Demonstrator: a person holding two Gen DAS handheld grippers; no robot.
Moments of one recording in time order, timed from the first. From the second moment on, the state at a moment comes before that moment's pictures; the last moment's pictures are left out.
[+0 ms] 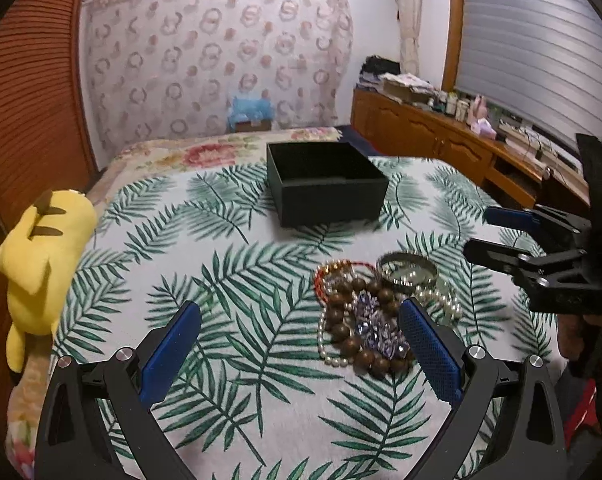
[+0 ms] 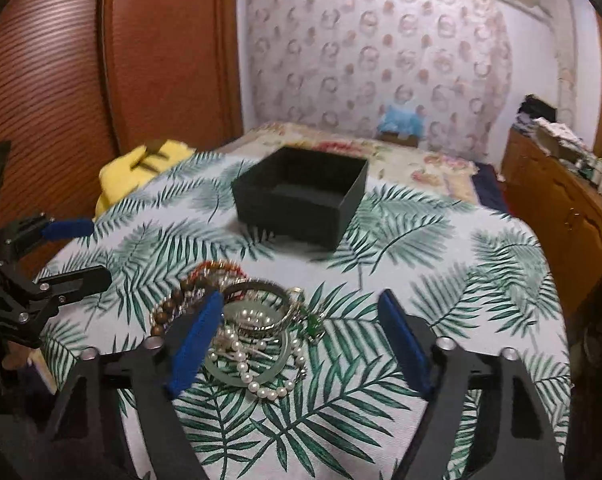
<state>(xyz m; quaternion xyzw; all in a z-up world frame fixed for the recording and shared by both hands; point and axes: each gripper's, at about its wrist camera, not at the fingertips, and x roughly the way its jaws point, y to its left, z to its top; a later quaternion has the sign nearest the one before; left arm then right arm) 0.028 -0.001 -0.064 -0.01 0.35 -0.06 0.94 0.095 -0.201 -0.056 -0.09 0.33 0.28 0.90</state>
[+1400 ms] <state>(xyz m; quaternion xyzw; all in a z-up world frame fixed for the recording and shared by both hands) 0.083 -0.007 -0.101 -0.02 0.42 -0.18 0.89 0.148 -0.193 -0.070 -0.09 0.39 0.34 0.85</state>
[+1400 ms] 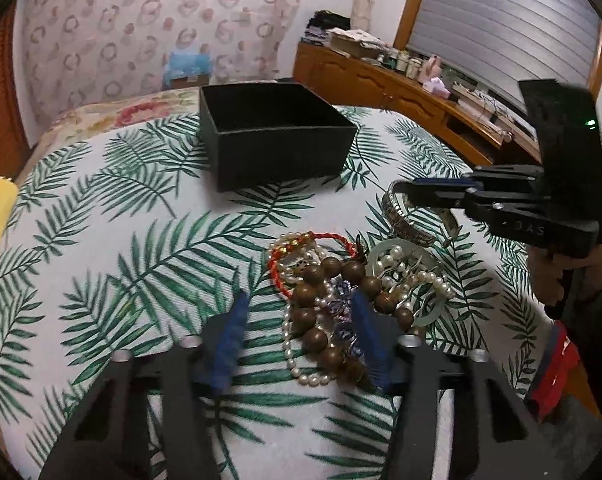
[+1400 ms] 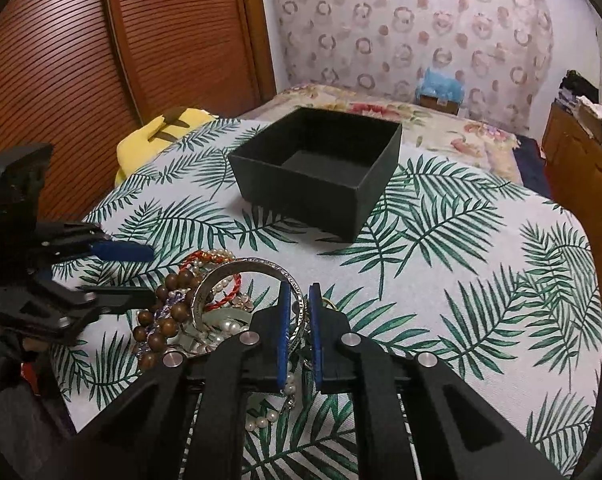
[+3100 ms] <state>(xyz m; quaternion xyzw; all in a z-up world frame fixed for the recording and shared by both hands) 0.118 0.009 0.004 0.00 0.28 -0.16 0.95 0.227 -0.155 -0.026 -0.12 0.30 0.30 0.90</state>
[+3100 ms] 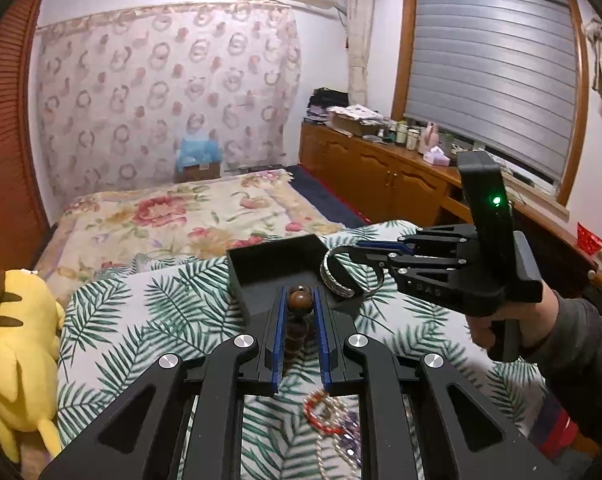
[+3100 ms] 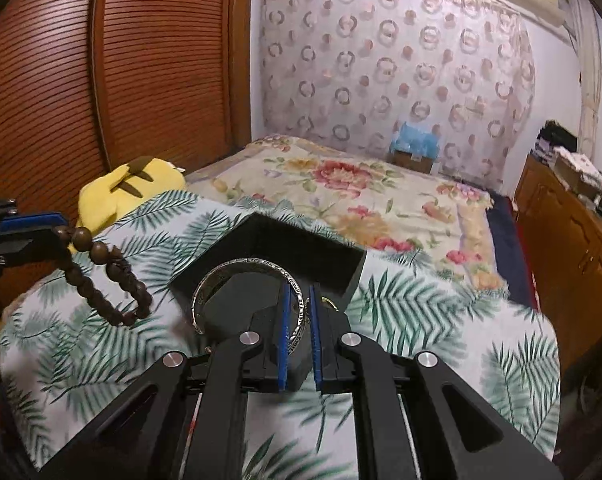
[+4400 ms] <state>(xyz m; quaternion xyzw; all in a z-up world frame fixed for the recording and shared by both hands) 0.205 -0.014 0.001 0.01 0.29 -0.14 0.95 0.220 -0.170 -0.035 -0.14 0.29 0.33 0.89</state>
